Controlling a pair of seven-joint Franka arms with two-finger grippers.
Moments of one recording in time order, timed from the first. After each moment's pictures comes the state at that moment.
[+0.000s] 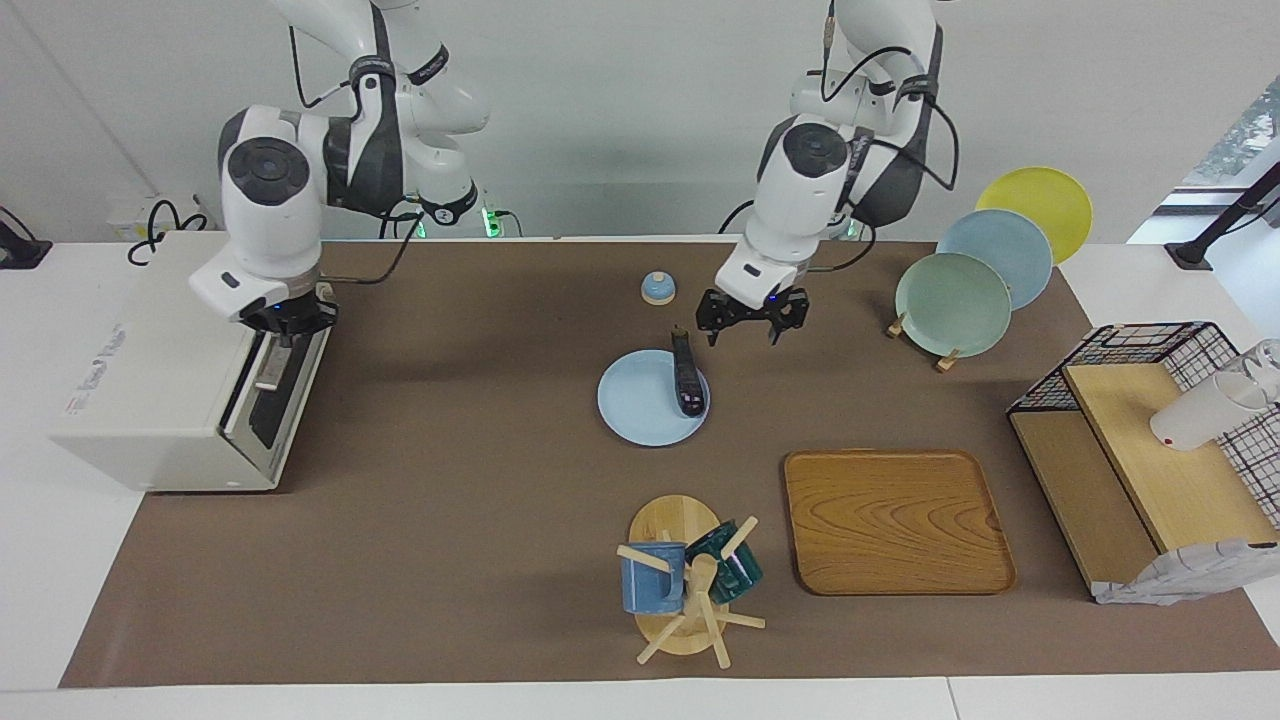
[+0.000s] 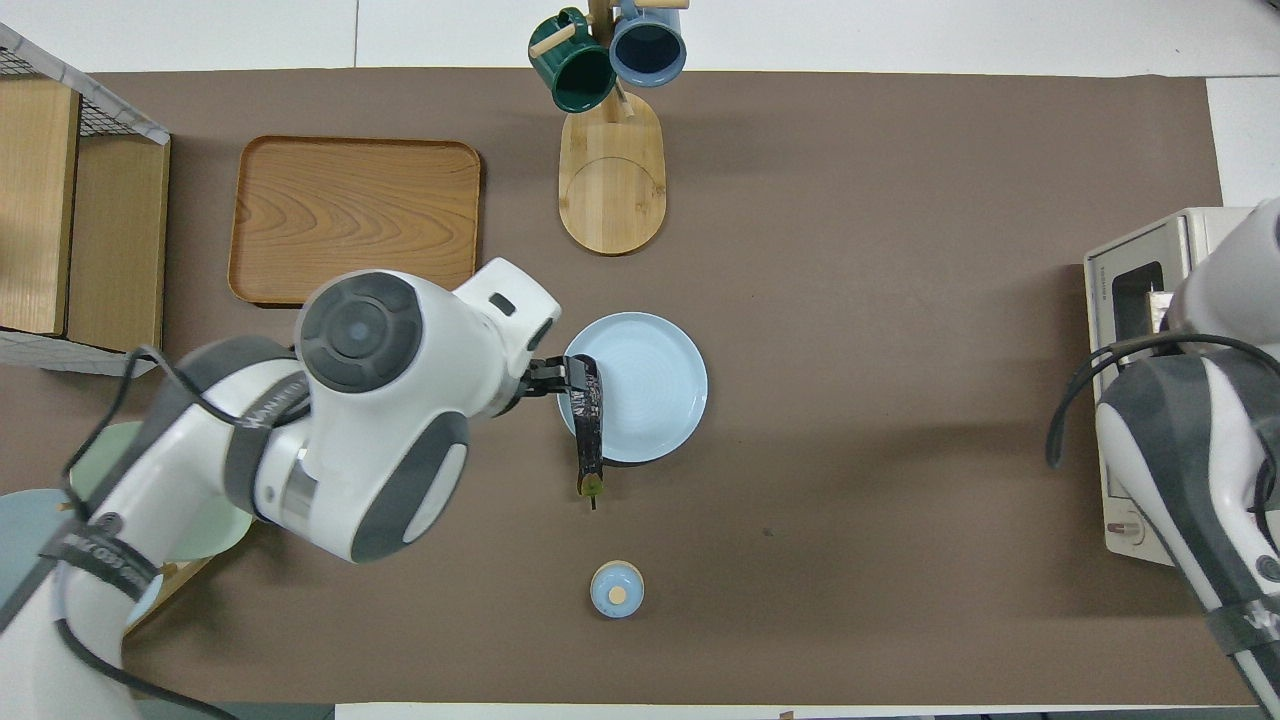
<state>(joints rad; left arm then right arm) -0.50 0.08 -0.12 -2.01 -0.08 2.14 -0.56 -0.09 -0.02 0.01 -2.00 -0.40 1.87 -0.04</state>
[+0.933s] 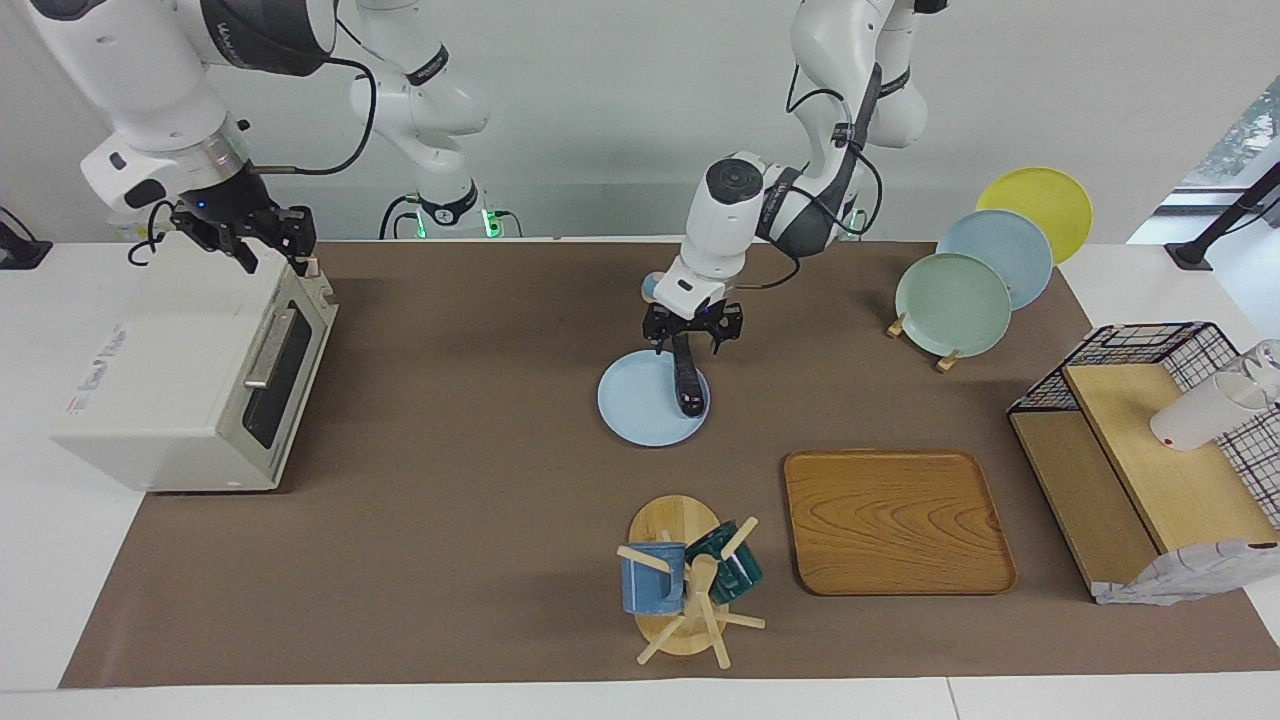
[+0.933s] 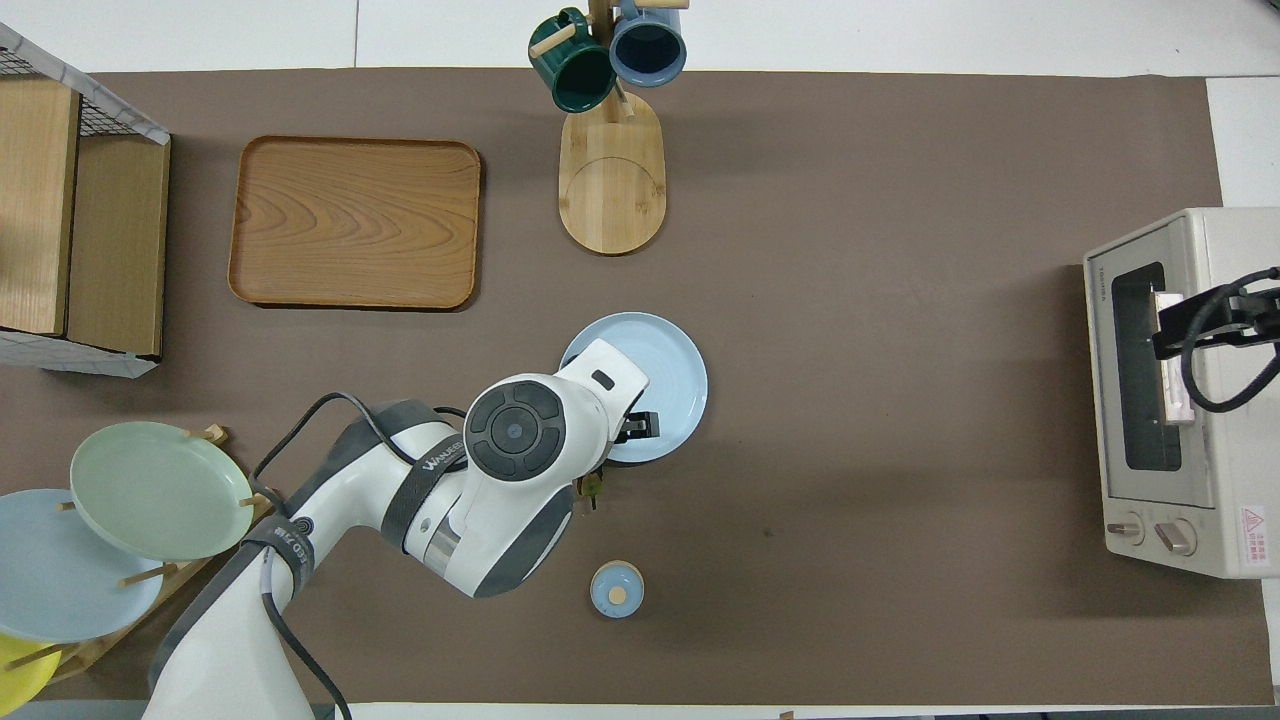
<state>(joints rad) -0.62 0.20 -0.12 -2.13 -0.08 2.41 -0.68 -0.09 0.00 0.02 -1.59 -0.05 1.45 -0.04</state>
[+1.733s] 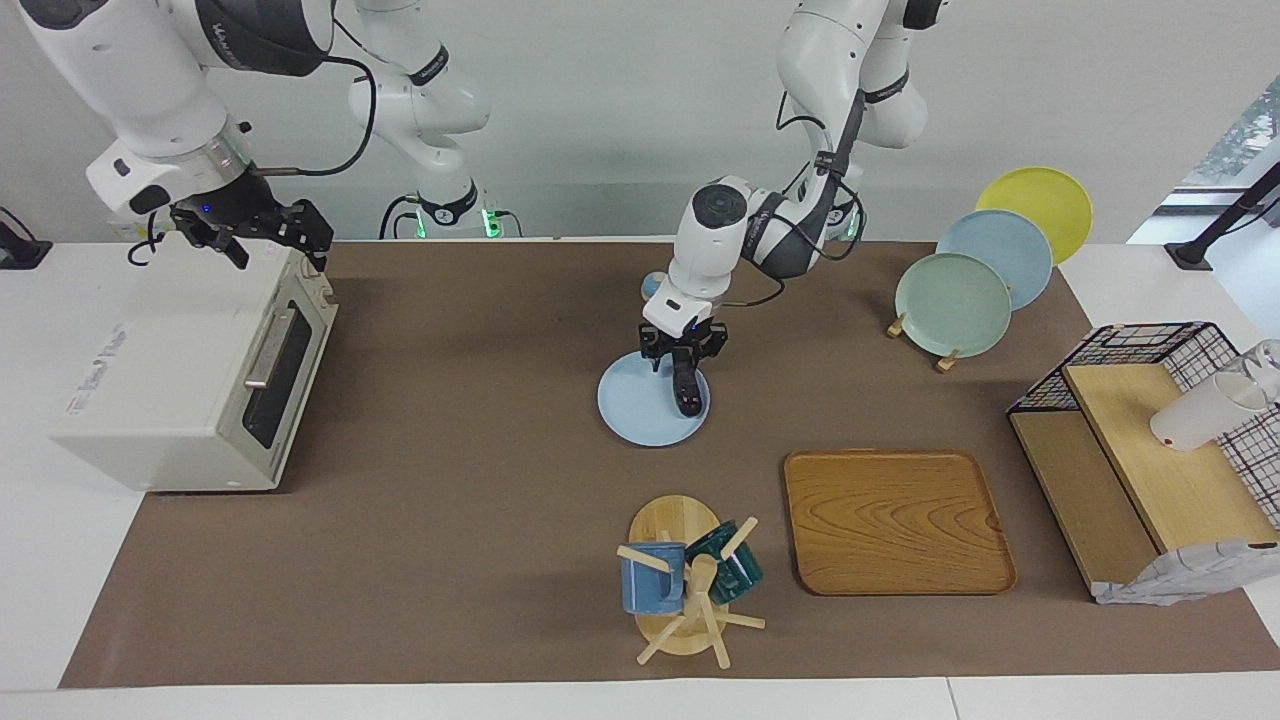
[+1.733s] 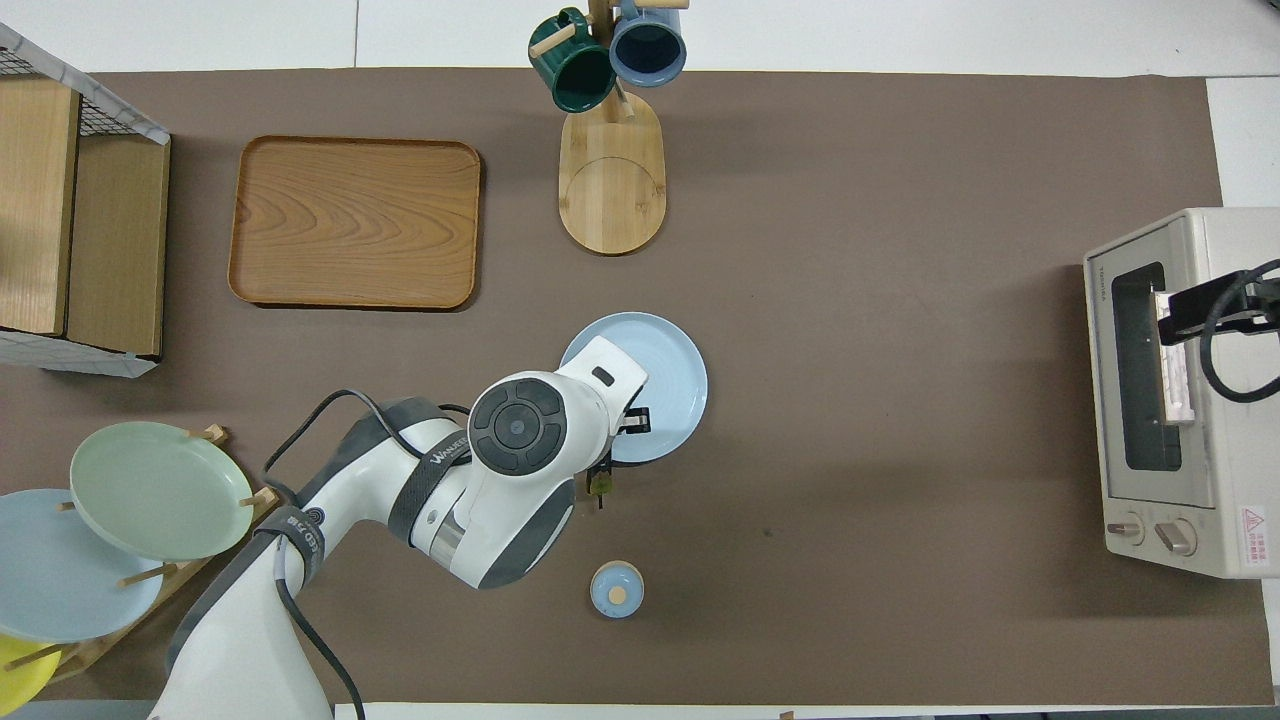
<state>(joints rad) -0.62 0.22 -0.11 -2.13 -0.08 2.44 -0.68 0.01 0.00 -0.10 -1.58 -0.02 1.47 -0.03</state>
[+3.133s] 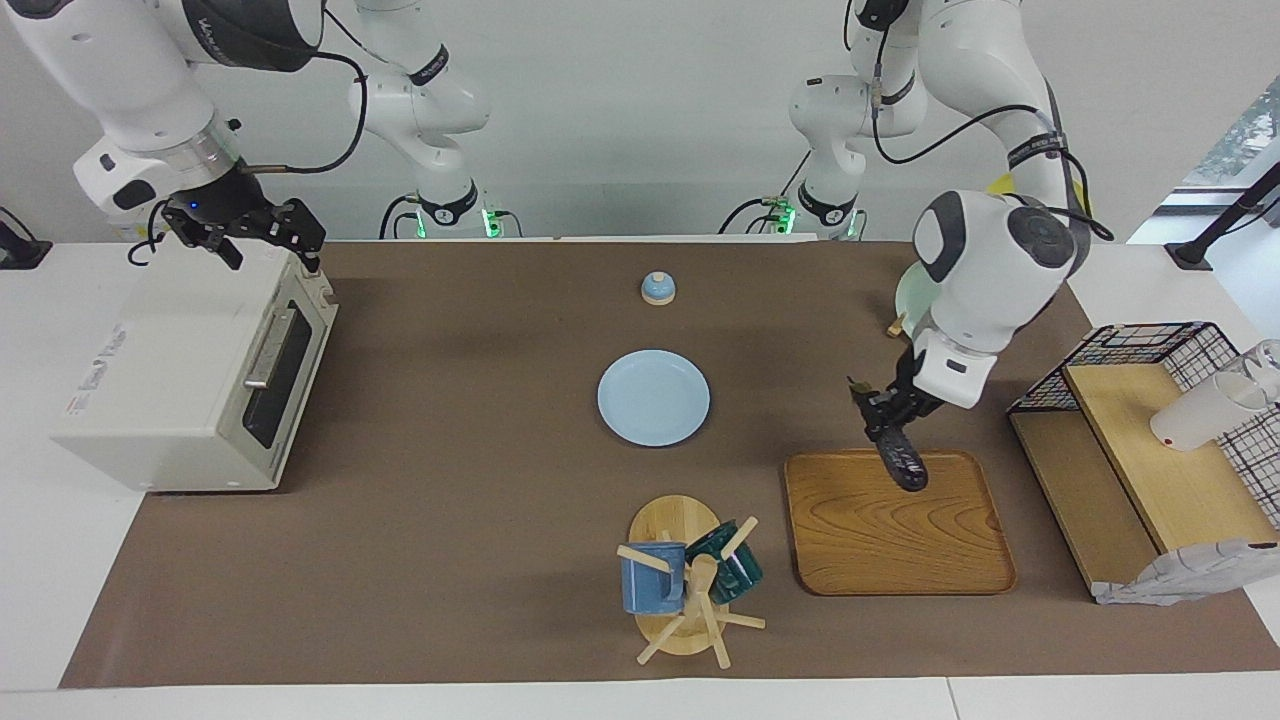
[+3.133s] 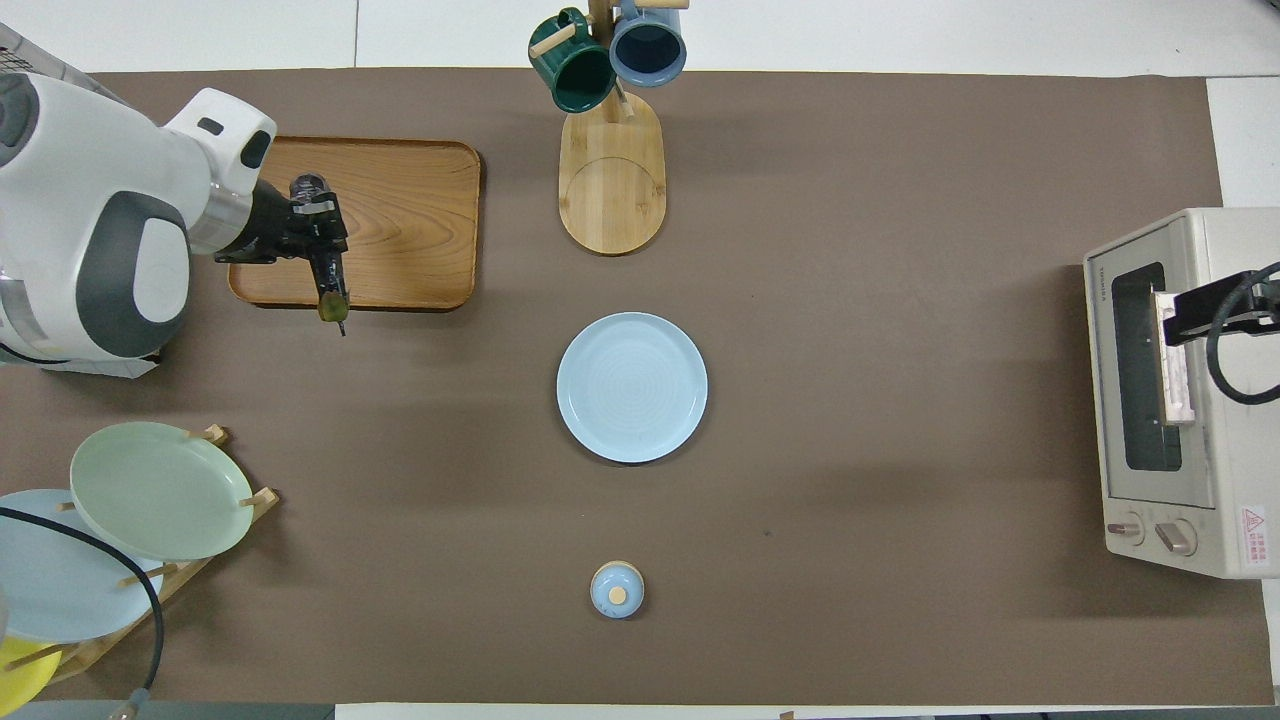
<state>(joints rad) -0.07 0.30 -0.08 -1.72 -0.13 2.10 -0.27 0.01 0.00 -0.10 -1.58 -0.02 1.47 -0.03</state>
